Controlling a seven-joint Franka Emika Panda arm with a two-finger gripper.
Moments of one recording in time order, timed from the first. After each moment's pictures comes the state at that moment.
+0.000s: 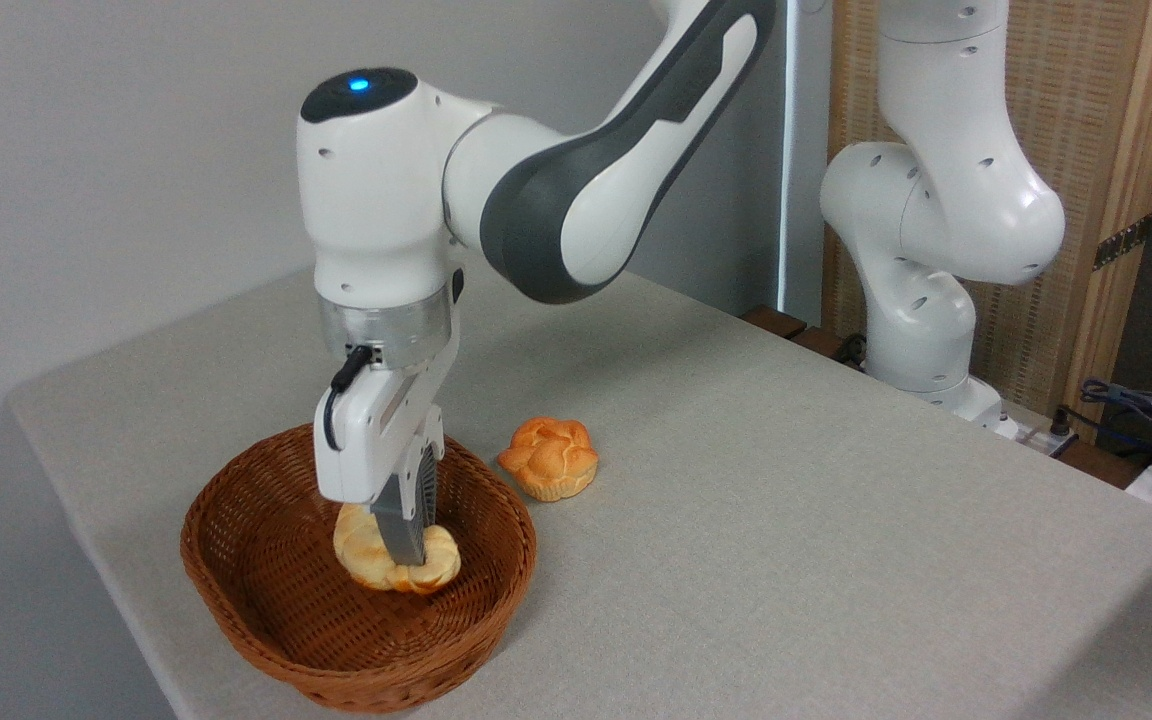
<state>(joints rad) -0.01 0.10 -0.07 -1.95 -0.09 2.17 1.61</state>
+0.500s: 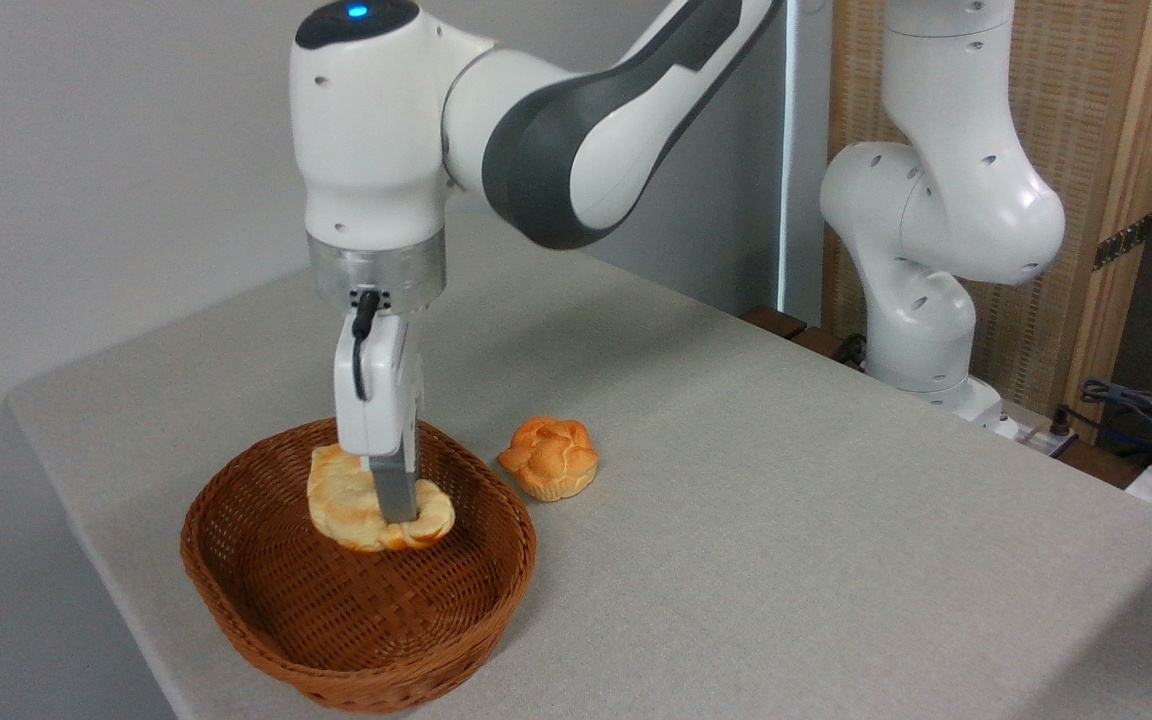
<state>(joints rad) -0.01 0.06 -0.06 -1.90 -0.13 2.09 1.41</state>
